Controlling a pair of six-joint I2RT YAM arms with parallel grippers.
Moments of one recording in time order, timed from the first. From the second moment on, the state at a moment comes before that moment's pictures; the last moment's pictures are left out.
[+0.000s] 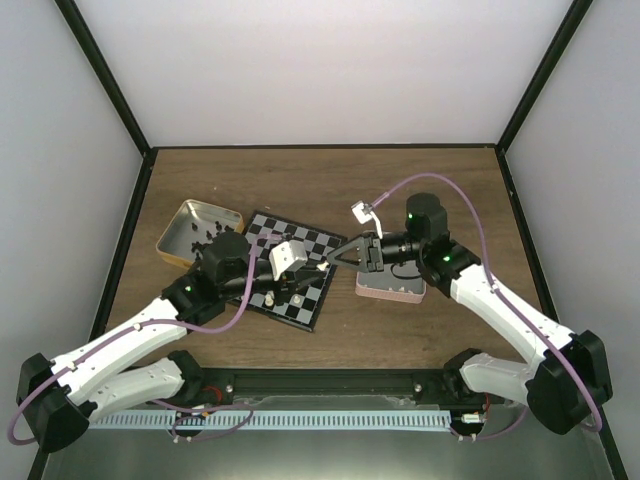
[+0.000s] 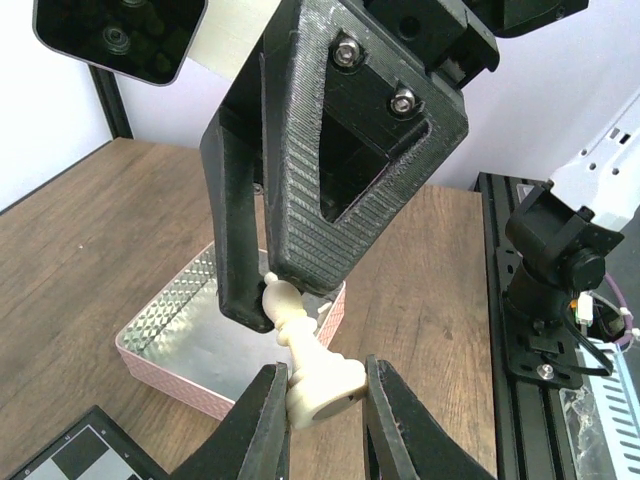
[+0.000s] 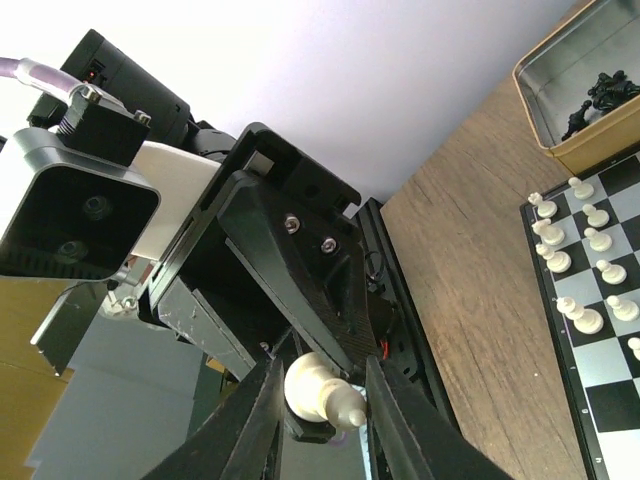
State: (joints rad) left arm -0.82 0.95 0.74 -0.05 0.48 0.11; right arm 0.53 1.14 0.84 0.01 -1.11 0.62
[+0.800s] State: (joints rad) left arm -0.82 0.95 0.73 -0.04 0.44 0.11; right arm 0.54 1.11 0.81 0.03 -1.06 0.63
